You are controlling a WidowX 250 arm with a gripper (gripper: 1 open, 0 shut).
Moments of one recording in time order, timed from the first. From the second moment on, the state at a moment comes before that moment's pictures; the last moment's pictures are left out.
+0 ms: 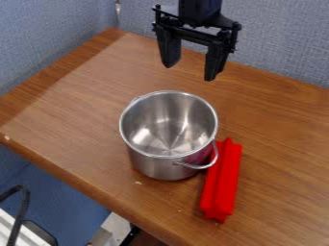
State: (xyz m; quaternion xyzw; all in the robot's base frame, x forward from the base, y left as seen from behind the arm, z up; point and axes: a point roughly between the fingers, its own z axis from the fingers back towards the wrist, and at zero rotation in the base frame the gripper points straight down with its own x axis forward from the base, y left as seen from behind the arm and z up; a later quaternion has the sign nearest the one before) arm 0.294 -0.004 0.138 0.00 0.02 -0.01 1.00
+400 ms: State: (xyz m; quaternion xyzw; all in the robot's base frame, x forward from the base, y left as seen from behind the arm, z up) arm 0.279 -0.030 0.098 0.01 0.06 -0.01 1.00
